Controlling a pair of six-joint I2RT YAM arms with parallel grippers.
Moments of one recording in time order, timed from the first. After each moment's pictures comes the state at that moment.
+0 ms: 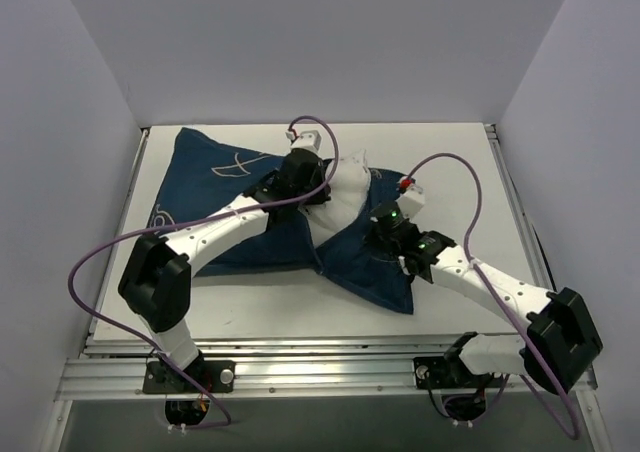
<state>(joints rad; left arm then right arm) -0.72 1.74 1.38 -0.18 -0.21 -0.58 0.71 1.28 0.81 -0.26 0.44 0.92</state>
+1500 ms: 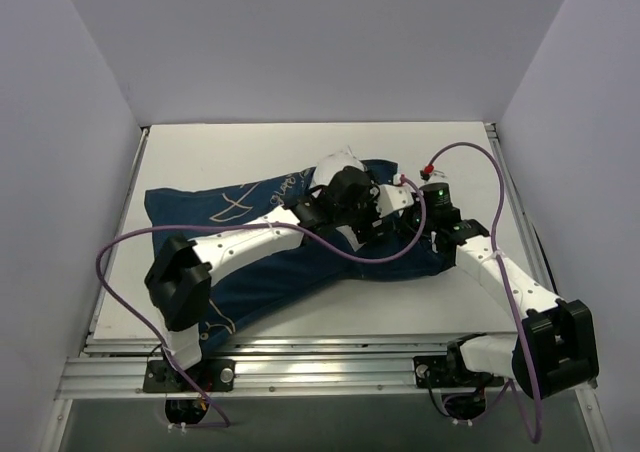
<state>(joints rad) -0.96 1.78 1.52 -0.23 0.02 0.43 0.30 1.23 0.76 -0.28 0.00 0.50</state>
